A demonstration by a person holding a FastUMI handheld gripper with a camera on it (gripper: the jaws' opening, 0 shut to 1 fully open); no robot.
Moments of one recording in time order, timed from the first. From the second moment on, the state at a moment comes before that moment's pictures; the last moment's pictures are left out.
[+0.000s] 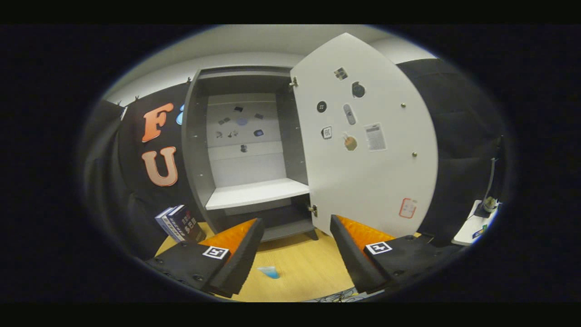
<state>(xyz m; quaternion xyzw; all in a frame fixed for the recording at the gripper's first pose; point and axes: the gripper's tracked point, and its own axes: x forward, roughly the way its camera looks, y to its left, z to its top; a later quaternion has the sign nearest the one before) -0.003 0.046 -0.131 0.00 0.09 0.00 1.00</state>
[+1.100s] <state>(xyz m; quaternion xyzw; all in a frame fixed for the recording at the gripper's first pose) 0.046 0.095 -0.425 -0.10 0.27 0.07 0.95</state>
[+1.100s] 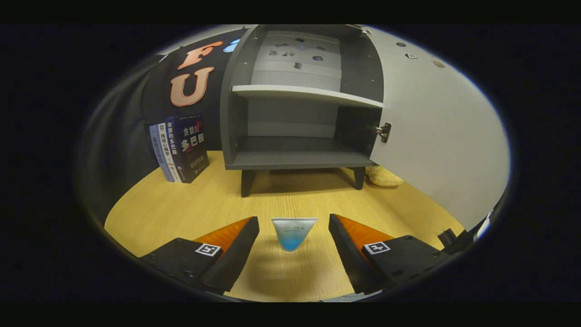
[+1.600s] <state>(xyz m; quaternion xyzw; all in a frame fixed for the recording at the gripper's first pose) 0.052 0.093 -0.452 -0.08 0.32 0.07 0.94</state>
